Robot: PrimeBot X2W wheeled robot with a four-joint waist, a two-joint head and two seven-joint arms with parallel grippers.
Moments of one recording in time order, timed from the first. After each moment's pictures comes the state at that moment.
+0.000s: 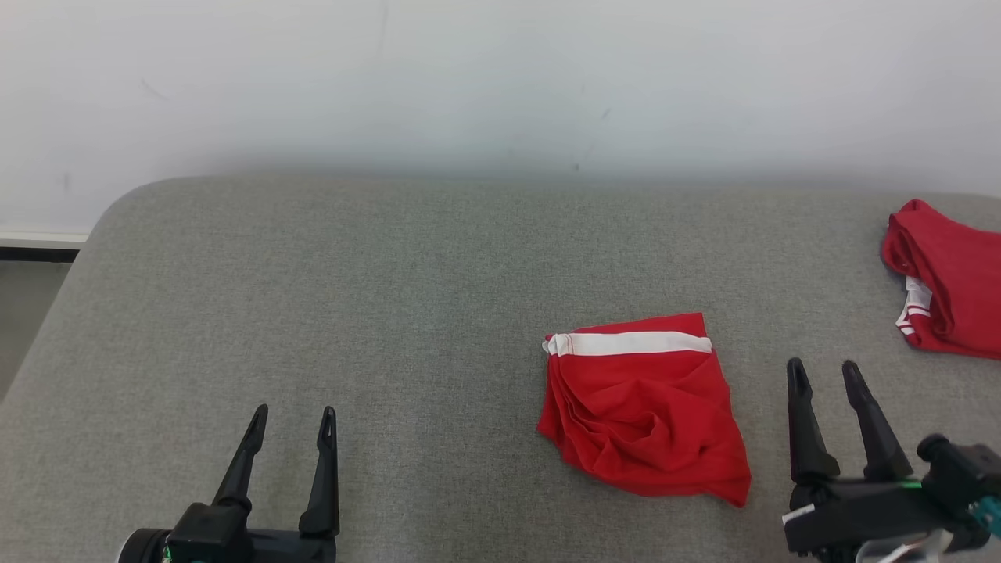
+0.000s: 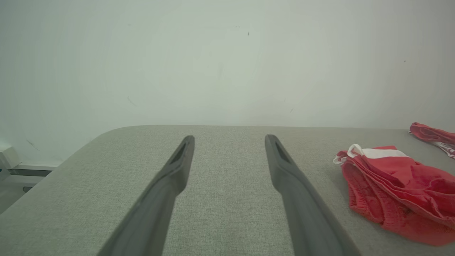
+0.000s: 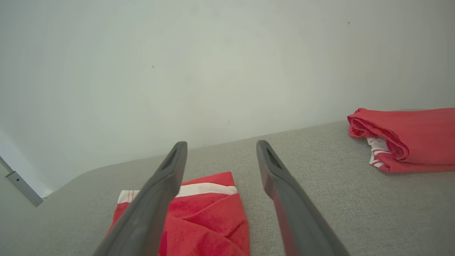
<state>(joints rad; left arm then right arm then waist) -0.05 0.05 -0.05 0.14 -0.12 -0.11 -0.26 -0.02 -0.17 -0.08 0.06 0.38 0.13 -0.17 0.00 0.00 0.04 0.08</state>
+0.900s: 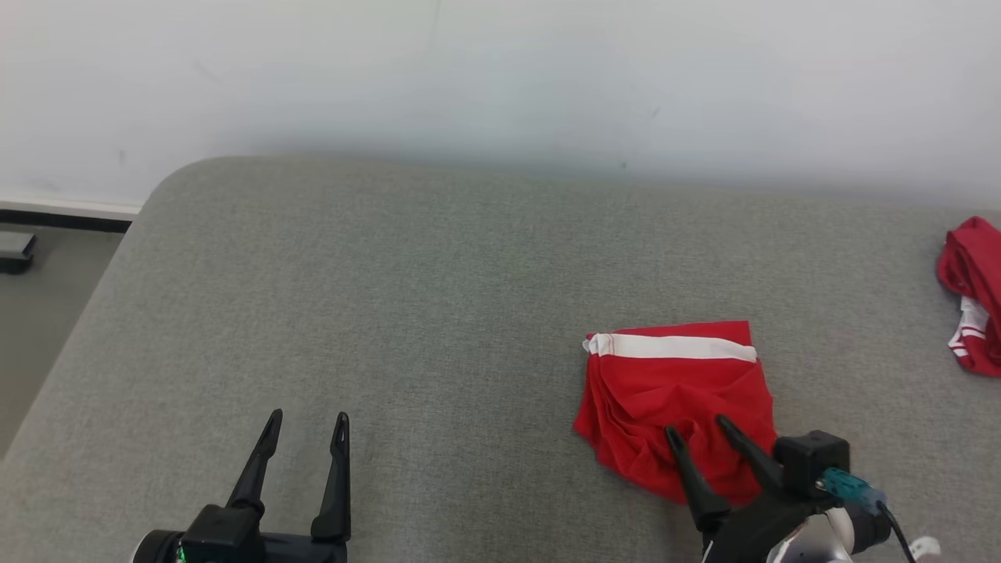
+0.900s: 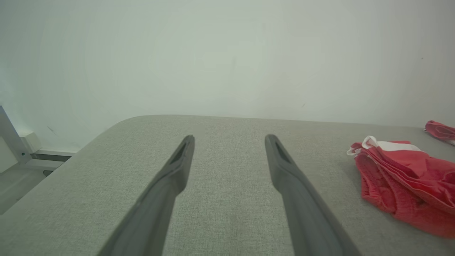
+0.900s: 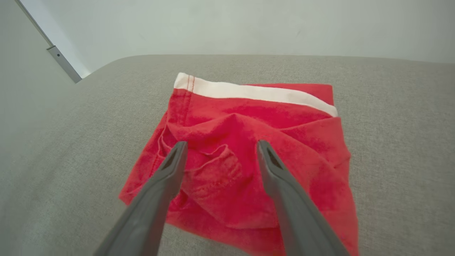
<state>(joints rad) -0.05 0.05 -0.08 0.16 -0.13 -0.12 -0.26 -0.07 -0.21 0.14 0.20 0.29 0.13 0.06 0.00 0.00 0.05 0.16</state>
